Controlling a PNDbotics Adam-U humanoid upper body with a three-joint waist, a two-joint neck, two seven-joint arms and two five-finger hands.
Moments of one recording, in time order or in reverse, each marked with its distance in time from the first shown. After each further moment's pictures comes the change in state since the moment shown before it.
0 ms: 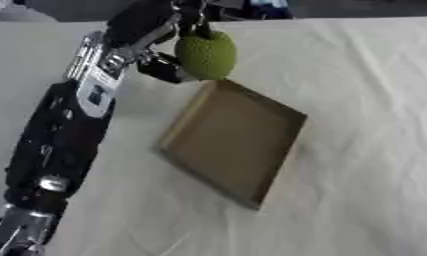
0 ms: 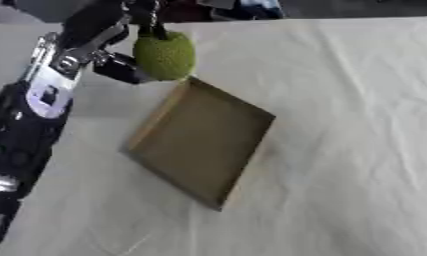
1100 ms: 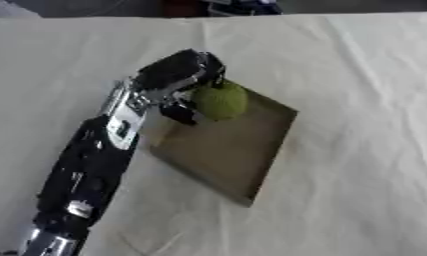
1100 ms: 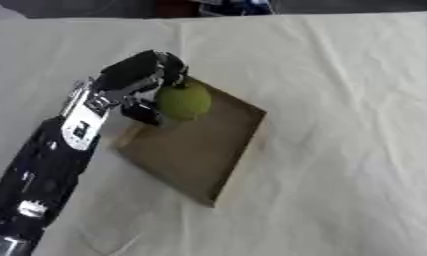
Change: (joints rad) left arm 0.069 -0.099 -0.006 0.121 -0.097 0.001 -0.095; right arm -0.016 -0.079 0.016 0.126 0.000 -0.104 0.018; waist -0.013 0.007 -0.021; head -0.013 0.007
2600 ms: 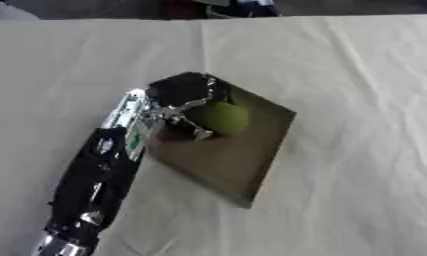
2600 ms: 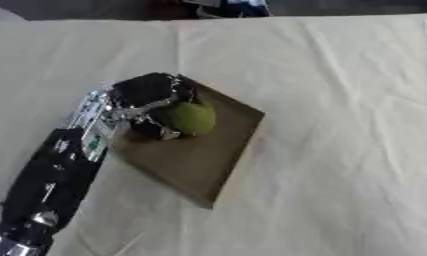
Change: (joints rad) left arm -0.001 -0.051 0.019 0.073 -0.297 0.023 -0.050; right arm -0.005 -0.003 0.002 0.009 -0.003 -0.001 0.000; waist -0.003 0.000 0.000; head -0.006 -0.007
